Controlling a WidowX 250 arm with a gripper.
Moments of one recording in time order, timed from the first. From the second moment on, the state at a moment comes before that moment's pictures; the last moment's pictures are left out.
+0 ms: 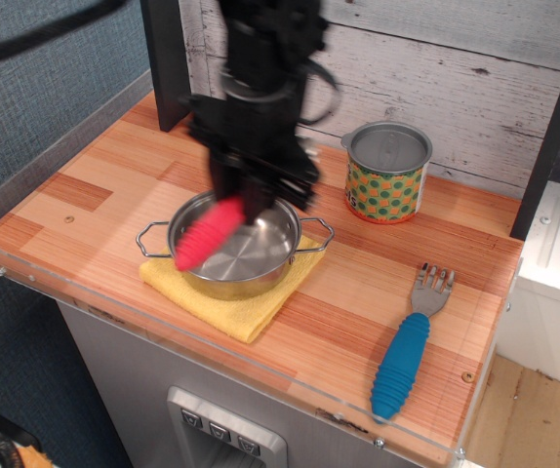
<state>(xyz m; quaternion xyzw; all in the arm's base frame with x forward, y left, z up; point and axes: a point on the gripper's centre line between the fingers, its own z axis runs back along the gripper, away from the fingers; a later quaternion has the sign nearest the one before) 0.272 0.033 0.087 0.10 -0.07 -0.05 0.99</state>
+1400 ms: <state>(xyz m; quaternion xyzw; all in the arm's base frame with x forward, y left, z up) 0.284 0.143 0.040 0.12 -0.03 0.03 0.99</state>
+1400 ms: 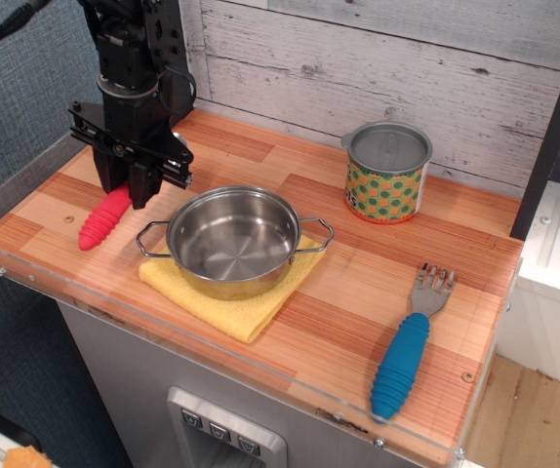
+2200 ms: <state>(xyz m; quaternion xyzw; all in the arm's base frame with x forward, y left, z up) 0.287 0.168 0.021 0.13 -0.02 0.04 0.99</state>
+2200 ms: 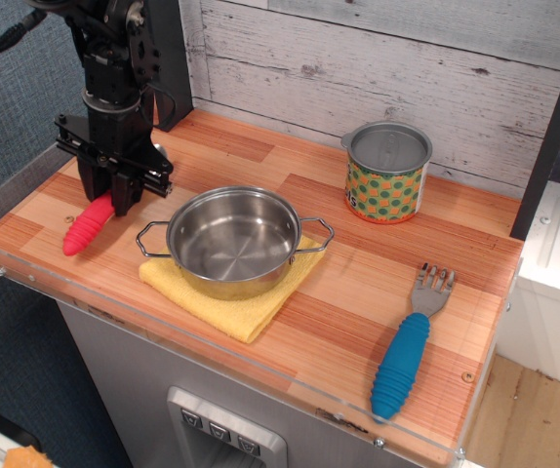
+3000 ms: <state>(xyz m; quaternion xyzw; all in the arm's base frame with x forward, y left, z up) 0.282 0.162 0.013 0.11 -0.02 0.00 0.99</state>
